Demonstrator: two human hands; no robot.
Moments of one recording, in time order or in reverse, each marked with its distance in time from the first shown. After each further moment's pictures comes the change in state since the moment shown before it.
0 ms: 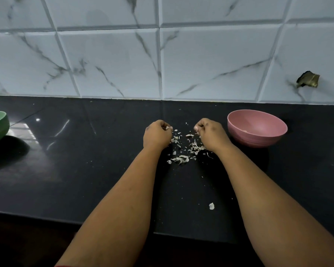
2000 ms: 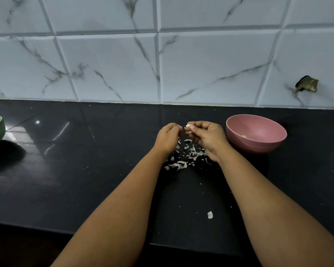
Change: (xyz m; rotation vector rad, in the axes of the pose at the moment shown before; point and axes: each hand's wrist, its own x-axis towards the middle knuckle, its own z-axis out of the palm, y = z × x) left_hand -0.012 0.025 0.014 -0.539 -0.197 -0.031; right_hand -0.002 -0.011 0.003 1.075 -0.032 0.233
